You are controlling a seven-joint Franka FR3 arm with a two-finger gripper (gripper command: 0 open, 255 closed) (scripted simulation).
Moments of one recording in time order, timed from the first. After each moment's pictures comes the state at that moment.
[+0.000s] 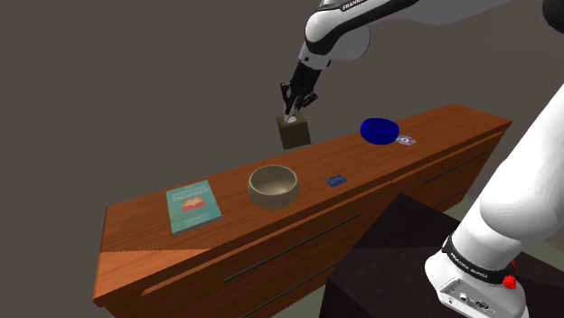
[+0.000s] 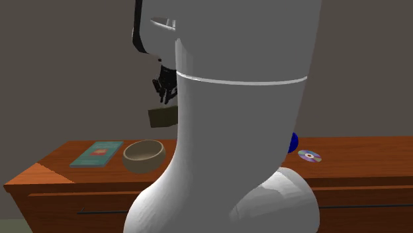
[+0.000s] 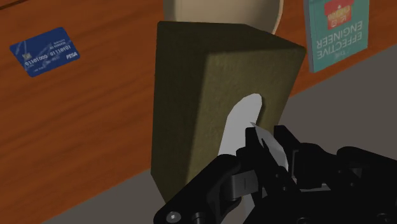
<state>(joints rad) -0.08 -0.05 0.07 -2.06 0.30 2.28 0.38</state>
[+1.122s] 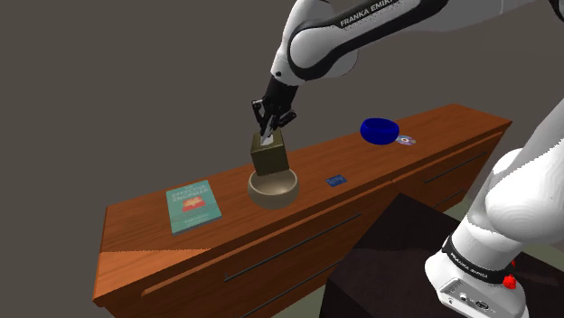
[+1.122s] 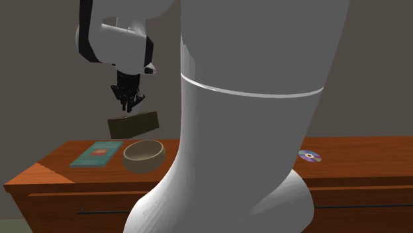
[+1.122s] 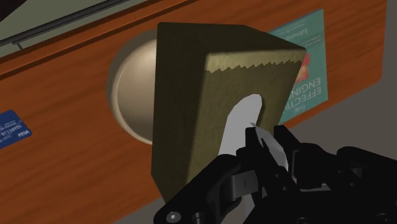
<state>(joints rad) 0.04 -0.11 0.24 -2.18 0.24 2.39 0.69</state>
